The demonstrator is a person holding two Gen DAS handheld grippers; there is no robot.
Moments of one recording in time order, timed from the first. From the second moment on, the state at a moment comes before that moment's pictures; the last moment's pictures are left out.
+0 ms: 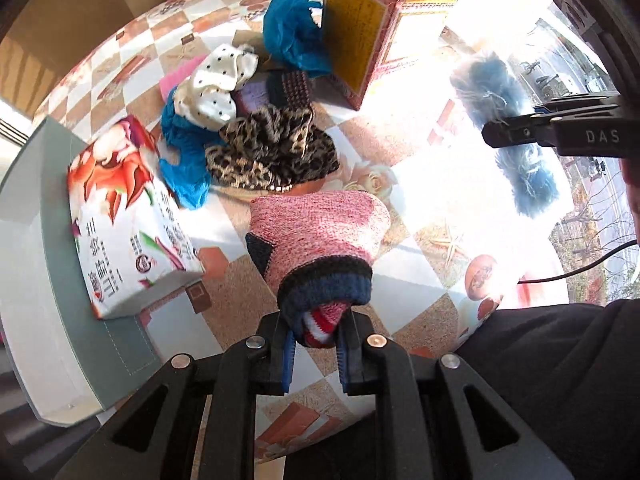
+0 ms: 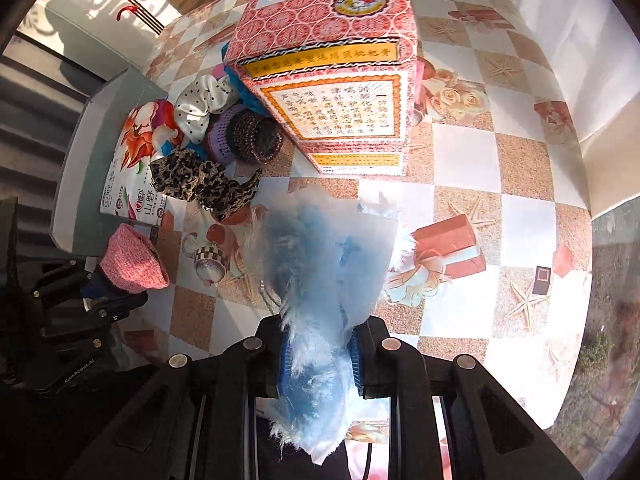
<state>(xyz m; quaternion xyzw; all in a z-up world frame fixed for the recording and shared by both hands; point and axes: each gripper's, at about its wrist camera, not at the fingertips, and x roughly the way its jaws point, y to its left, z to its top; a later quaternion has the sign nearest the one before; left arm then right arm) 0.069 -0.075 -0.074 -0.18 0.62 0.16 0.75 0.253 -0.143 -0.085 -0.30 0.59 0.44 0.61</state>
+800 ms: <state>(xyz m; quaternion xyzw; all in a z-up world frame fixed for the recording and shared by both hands) 0.069 0.092 0.016 -0.27 0.52 0.33 0.74 0.205 0.014 0.035 -0.21 0.55 0.46 0.67</state>
